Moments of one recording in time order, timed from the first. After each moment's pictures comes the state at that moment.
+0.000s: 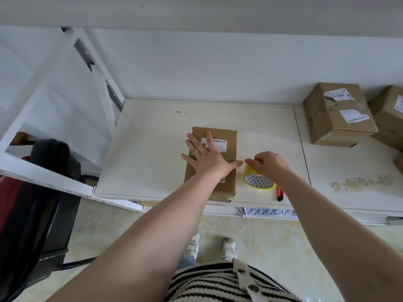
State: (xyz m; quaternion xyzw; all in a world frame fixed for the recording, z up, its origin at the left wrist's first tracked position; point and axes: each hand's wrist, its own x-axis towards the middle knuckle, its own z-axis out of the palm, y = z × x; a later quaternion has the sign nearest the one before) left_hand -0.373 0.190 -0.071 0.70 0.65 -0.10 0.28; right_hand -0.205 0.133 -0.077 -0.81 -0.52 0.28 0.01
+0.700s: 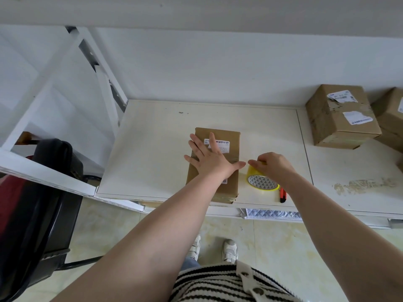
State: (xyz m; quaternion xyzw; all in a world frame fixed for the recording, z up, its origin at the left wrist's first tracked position) left_hand -0.373 0.191 -0.074 0.69 0.66 -0.09 0.28; right_hand -0.207 0.134 -0.070 -0.80 -0.53 0.28 0.00
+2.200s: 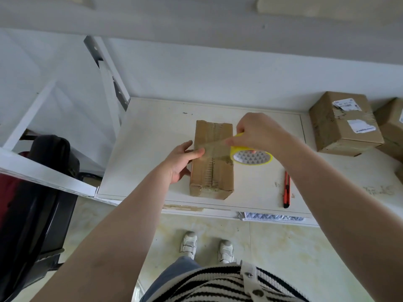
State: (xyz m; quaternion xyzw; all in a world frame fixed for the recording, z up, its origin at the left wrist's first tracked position) left_hand -0.487 0.241 -0.072 0.39 0.52 0.18 0.74; right_hand -0.271 0.216 0.033 -0.73 -0.66 0.18 -0.02
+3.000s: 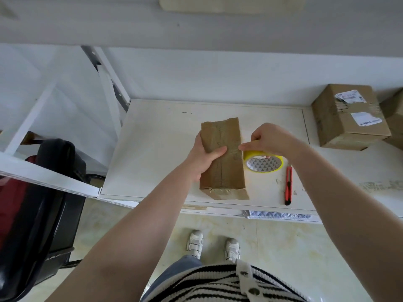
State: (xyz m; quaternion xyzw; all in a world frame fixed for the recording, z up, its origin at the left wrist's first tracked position) left_hand -0.429 0.221 -0.055 0.46 0.54 0.20 0.68; right_hand -0.216 0.197 -0.010 -0.75 -0.60 0.28 0.02
